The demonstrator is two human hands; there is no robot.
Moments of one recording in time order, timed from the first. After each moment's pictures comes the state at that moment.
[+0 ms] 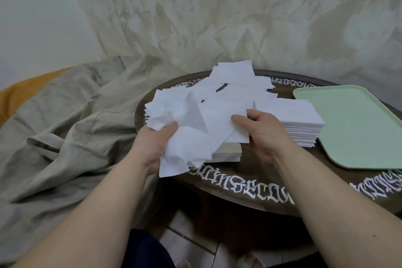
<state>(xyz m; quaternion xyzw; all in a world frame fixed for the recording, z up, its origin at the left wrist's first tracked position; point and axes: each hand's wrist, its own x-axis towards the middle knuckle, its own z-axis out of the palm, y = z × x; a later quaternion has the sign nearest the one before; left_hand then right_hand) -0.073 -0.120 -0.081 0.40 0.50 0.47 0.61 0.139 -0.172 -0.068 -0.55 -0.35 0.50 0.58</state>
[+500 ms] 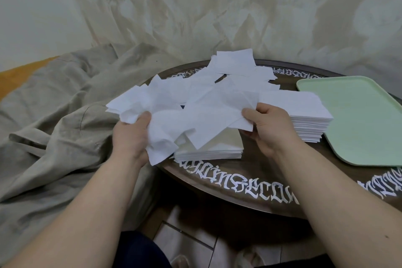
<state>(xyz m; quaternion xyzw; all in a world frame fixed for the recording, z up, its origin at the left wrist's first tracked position) -0.085 -0.090 -0.101 0.33 0.54 0.58 0.51 0.148 -0.154 -0.081 -0.59 -0.29 0.46 0.60</state>
